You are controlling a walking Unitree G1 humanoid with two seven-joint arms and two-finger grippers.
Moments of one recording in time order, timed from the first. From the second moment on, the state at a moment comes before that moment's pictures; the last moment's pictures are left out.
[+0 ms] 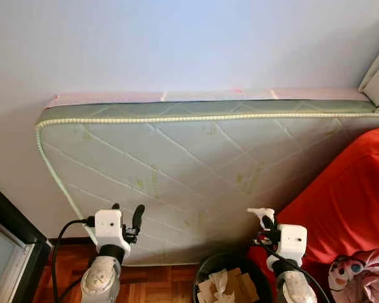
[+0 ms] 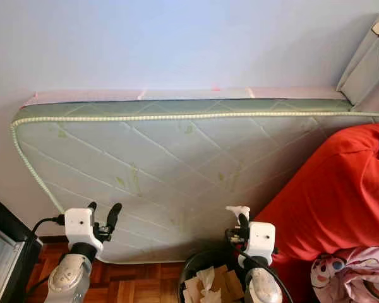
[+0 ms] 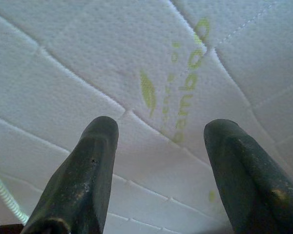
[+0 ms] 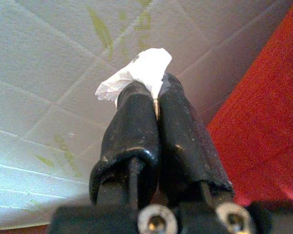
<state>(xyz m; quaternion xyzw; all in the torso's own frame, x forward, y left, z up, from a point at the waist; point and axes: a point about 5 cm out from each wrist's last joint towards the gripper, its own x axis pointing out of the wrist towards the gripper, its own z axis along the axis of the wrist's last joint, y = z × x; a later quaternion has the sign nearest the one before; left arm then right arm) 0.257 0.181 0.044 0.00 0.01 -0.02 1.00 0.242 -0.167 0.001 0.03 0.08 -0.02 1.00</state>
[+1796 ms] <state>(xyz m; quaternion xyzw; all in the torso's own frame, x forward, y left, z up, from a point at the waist) 0.265 0.178 0.058 -0.02 0.02 -0.02 1.00 0.281 -0.163 -0.003 0.05 0.18 0.00 0.98</state>
